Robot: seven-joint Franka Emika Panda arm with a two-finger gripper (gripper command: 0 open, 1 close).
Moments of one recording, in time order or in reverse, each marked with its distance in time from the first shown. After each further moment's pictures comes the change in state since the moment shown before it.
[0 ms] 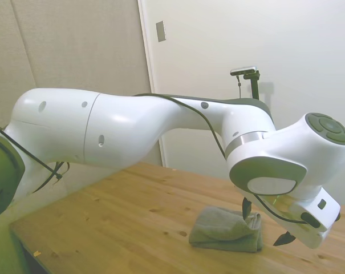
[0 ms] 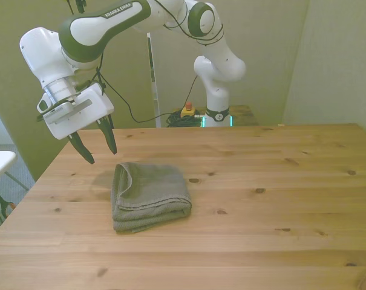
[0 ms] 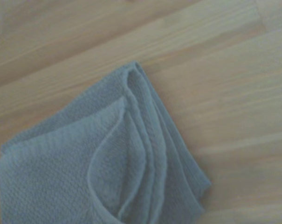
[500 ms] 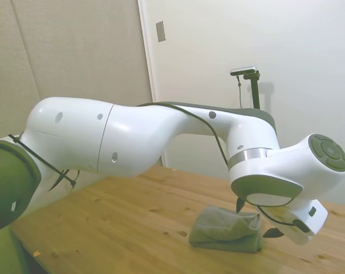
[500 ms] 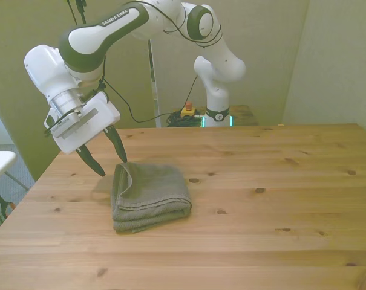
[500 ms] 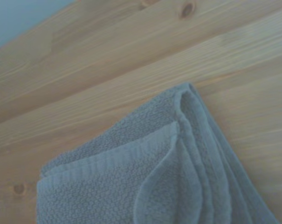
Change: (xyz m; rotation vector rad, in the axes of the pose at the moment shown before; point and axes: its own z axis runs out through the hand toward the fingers) arm -0.001 -0.012 0.041 0.113 -0.069 -0.009
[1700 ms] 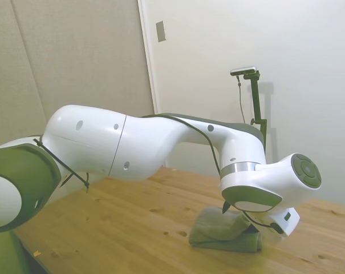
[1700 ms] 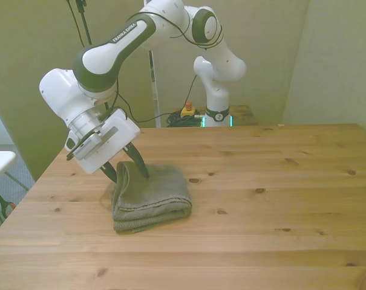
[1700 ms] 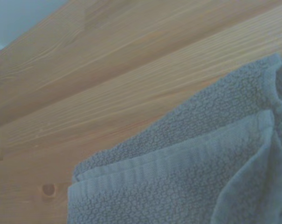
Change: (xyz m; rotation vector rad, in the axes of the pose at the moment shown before) arm -0.009 -0.014 0.066 0.032 -0.095 0.004
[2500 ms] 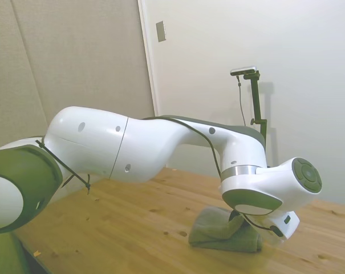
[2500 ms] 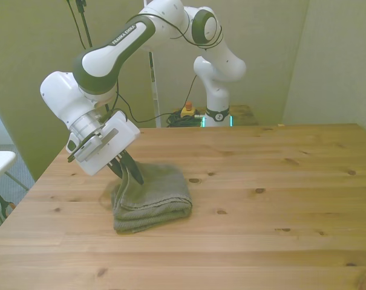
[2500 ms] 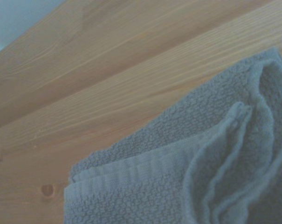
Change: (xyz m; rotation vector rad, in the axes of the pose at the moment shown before) arm 0.001 0.002 0.002 0.007 -0.003 0.007
